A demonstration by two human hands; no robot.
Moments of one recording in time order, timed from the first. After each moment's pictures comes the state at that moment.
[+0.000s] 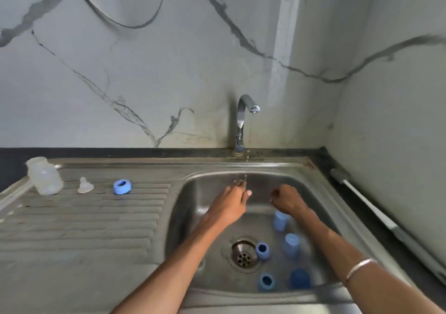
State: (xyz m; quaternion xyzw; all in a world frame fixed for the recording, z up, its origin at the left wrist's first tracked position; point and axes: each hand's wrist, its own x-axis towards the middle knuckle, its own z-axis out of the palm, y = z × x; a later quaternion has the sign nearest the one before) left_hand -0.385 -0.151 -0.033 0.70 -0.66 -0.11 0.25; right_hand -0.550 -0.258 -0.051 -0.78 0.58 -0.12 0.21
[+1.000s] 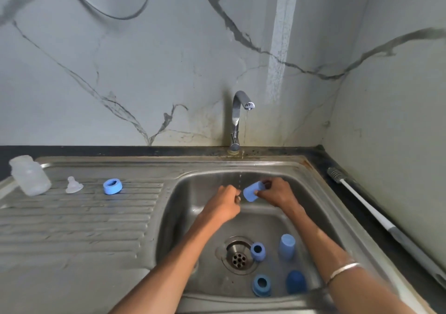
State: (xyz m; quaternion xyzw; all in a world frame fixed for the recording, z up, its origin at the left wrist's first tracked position) left_hand -0.381 -0.172 -0.054 0.76 -0.59 -0.18 0.21; right_hand -0.539 -0.260 -0.047 -0.74 0.56 -0.24 0.29
